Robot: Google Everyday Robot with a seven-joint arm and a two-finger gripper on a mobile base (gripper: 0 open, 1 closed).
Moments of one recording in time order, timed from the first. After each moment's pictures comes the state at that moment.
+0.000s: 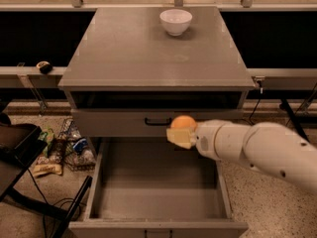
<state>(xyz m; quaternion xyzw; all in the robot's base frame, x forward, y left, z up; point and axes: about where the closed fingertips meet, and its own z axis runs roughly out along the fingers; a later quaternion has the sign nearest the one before) 0.518 -0.078 0.770 -0.18 0.86 0.22 0.43</state>
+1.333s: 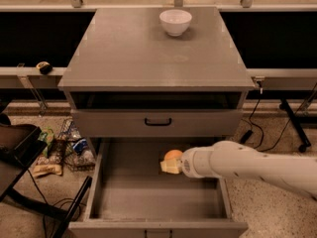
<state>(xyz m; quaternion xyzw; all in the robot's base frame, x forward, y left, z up) 0.519 -0.061 0.597 -0.19 0.91 0.21 0.29</state>
